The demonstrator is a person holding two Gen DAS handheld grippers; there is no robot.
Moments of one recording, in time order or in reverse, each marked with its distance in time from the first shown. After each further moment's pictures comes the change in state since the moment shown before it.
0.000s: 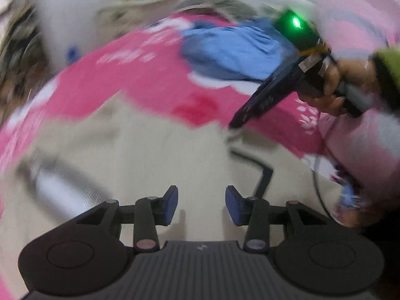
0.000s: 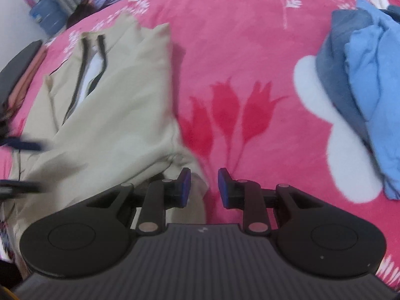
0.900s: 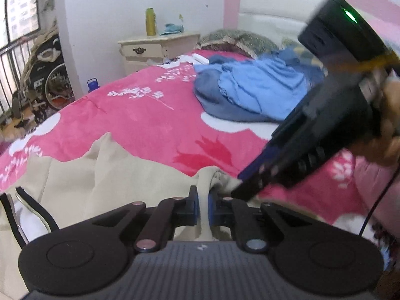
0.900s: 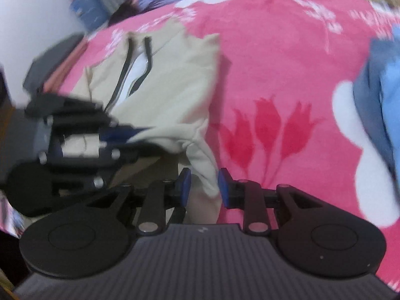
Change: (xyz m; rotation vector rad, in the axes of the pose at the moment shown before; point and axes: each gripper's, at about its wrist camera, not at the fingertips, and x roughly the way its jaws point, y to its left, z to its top) left arm 0.043 -0.012 0.017 -0.114 -0.214 0.112; right arm -0.008 0.021 -0.003 -0.153 -0.062 0.124
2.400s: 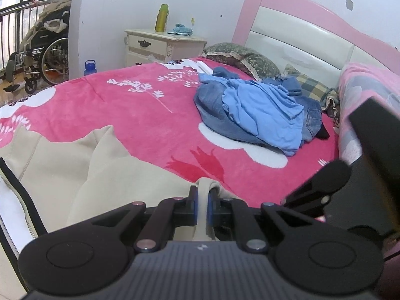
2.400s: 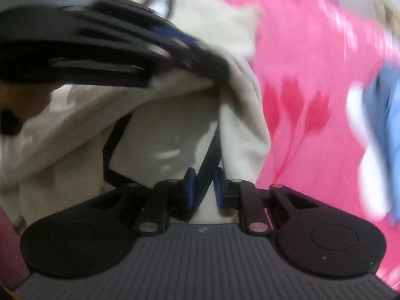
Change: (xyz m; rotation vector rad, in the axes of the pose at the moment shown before) left arm 0.005 0.027 0.004 -0.187 -0.027 -0.109; right arm 0.034 0.046 -0.017 -0.118 0.129 -0.143
